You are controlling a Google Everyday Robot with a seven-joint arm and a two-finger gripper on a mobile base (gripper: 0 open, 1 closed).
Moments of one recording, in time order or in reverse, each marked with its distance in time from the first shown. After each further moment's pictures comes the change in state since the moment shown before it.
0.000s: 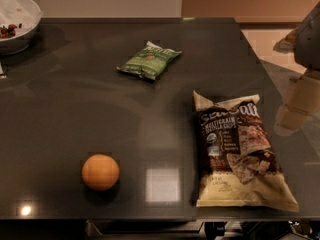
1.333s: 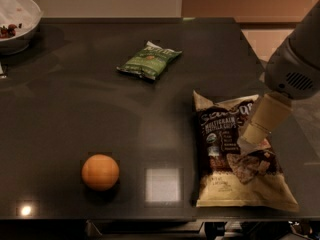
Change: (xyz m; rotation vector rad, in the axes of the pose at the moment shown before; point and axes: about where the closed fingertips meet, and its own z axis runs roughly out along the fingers) arm -0.016 0.025 0.051 -0.111 -0.015 0.254
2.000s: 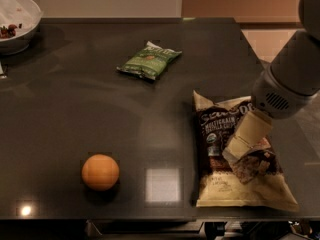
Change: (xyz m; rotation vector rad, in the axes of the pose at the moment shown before) arm 0.009 0.010 0.044 -0.043 0.026 0.144
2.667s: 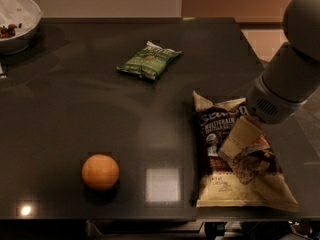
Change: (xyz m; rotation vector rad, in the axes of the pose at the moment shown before) arm 0.004 -0.005 0.021 0.015 0.039 0.092
